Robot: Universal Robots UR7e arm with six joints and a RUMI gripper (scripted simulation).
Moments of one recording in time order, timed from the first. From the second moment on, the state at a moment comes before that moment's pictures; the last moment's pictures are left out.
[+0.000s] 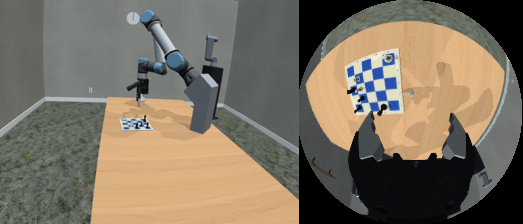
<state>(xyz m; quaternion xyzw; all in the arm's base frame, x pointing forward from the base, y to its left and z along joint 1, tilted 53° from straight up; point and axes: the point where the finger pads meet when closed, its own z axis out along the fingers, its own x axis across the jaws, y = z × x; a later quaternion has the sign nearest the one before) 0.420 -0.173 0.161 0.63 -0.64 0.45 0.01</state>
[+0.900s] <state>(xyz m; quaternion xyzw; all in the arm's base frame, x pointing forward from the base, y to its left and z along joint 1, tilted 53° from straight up) 0.433 -0.112 0.105 0.81 -0.40 0.39 0.15</state>
